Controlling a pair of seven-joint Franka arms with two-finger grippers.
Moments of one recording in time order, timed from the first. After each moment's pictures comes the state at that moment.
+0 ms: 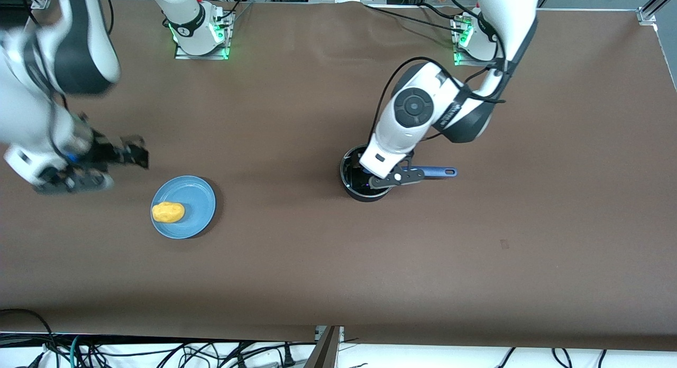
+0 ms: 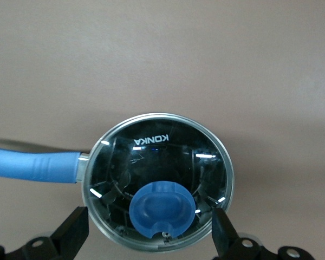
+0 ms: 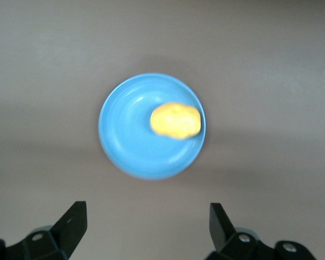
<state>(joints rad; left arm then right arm) -0.39 0.53 -0.28 -1.61 0.05 2.11 -0.83 0.19 0.31 -0.13 -1.67 0.01 1.93 -0.06</state>
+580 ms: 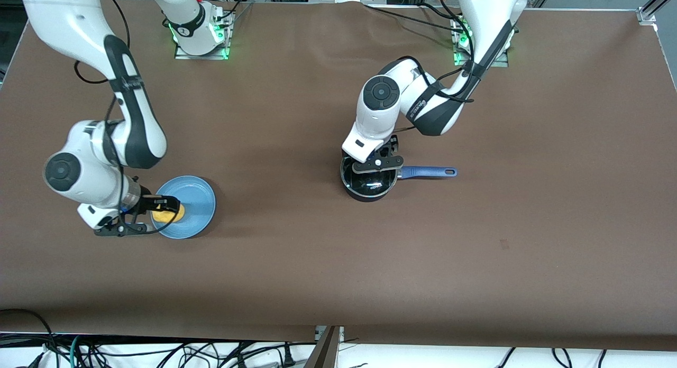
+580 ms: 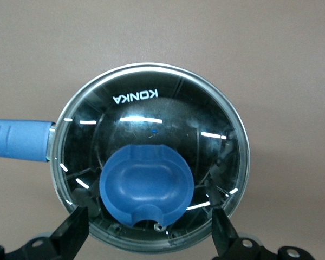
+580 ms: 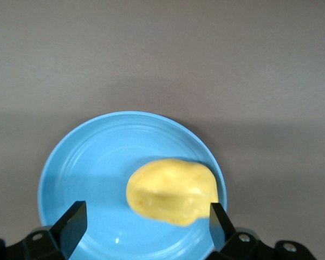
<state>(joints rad) -0.41 0.54 -0.35 -1.71 0.16 2.20 -0.98 0.16 0.57 -0.13 -1.74 0.10 2.32 -0.06</state>
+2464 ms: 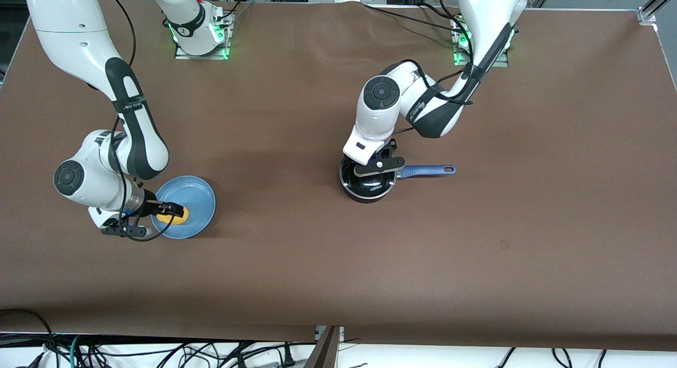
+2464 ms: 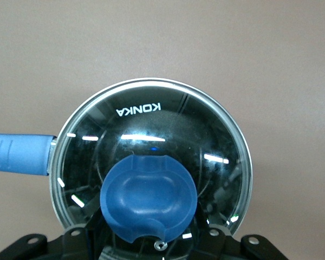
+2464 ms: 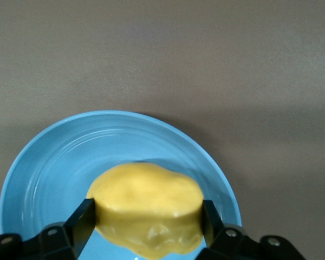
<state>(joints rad) -0.40 0.55 -0.35 -1.69 0.20 2.23 -1.04 0.12 0.64 -0.13 -1.75 0.24 2.39 -0.10</state>
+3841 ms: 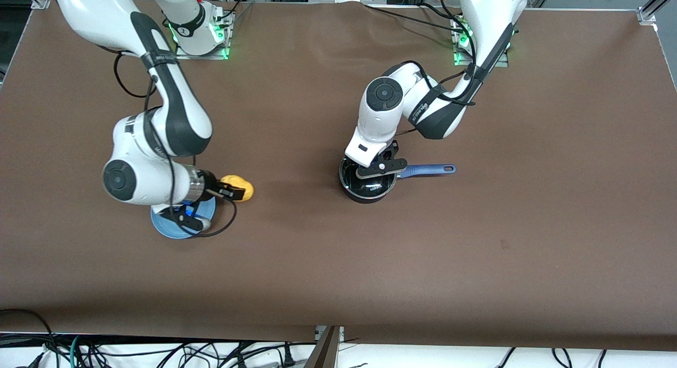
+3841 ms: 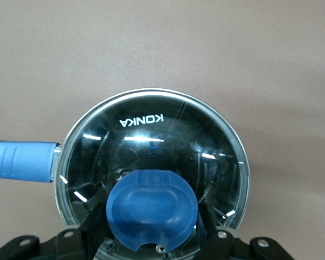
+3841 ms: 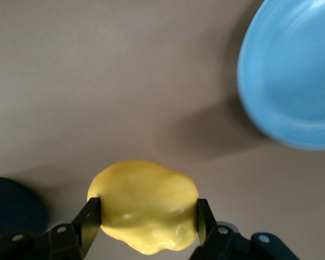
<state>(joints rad) -0.39 0.56 -0.34 -1.69 0.20 2.24 -1.04 0.23 0.58 0.08 -1.51 0.26 1.90 0.57</state>
